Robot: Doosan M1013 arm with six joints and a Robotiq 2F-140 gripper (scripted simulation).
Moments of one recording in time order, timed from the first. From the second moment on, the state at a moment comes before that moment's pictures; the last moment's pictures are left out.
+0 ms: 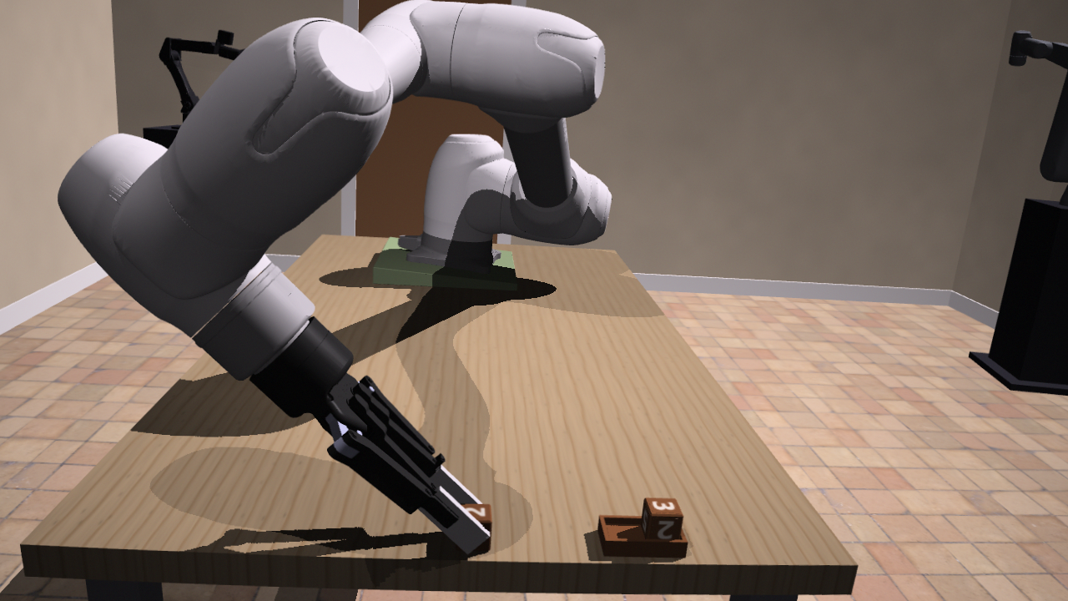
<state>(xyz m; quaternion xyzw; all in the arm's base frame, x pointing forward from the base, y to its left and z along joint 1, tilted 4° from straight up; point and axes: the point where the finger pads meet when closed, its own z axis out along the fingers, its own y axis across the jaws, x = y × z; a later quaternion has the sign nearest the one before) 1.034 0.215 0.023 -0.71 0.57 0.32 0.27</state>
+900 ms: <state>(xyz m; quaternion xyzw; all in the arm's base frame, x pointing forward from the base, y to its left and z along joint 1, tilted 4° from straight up) 1.034 0.215 0.023 -0.71 0.57 0.32 0.27</state>
